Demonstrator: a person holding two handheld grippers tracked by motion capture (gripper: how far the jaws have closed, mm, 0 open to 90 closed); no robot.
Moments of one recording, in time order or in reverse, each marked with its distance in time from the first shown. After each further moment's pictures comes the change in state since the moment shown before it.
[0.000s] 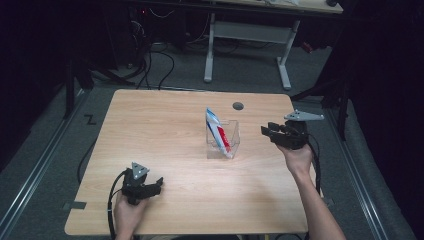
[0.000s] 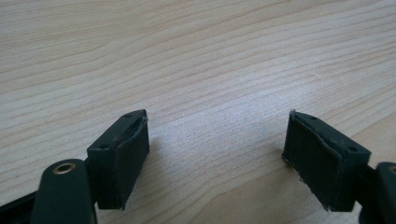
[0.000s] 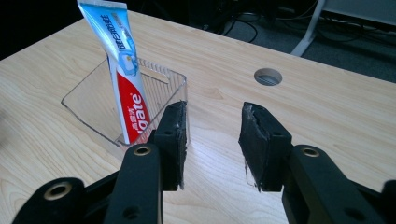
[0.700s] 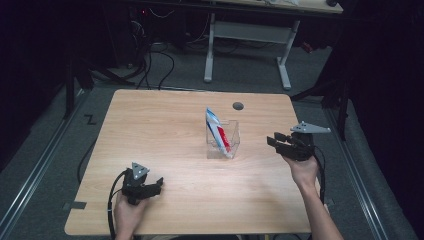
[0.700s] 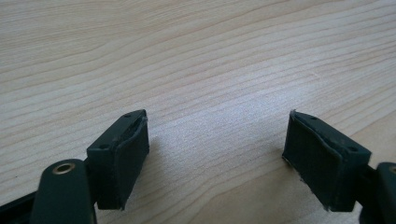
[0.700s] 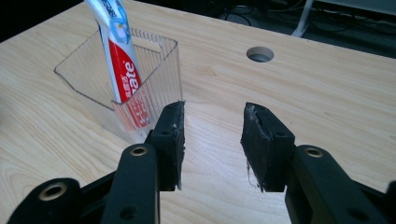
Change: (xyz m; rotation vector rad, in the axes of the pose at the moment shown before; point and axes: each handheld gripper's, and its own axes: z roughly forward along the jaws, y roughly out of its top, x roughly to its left) left arm 0.000 0.000 0.000 0.000 -0.002 0.002; right arm -0.002 -0.032 -0.015 0.013 -0.026 0.021
